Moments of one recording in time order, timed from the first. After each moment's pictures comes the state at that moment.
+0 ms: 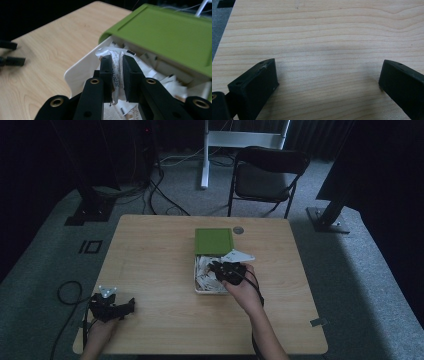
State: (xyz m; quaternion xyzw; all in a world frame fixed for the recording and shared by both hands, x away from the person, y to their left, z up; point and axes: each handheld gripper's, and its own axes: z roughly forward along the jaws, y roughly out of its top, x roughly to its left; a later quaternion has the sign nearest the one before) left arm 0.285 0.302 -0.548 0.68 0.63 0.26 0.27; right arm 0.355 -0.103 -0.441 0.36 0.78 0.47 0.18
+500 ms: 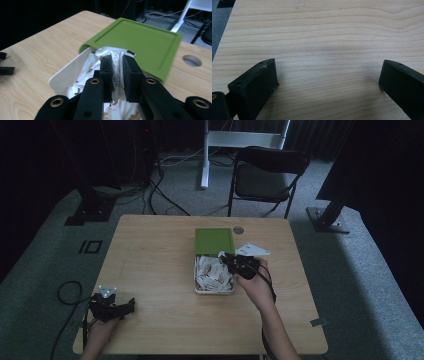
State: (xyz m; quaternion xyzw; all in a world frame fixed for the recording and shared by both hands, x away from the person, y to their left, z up) left arm 0.285 0.302 -0.548 0.68 0.63 0.26 0.27; right arm 0.358 -0.136 -0.418 0.38 0.76 0.47 0.21
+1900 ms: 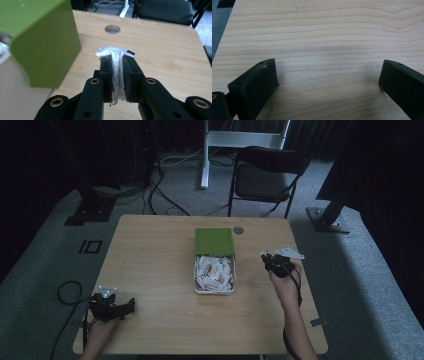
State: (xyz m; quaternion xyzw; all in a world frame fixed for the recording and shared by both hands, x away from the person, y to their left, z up) left arm 0.285 0.302 -0.548 0.68 0.63 0.26 0.27; right arm 0.387 -0.245 -0.470 0.52 0.70 0.40 0.28
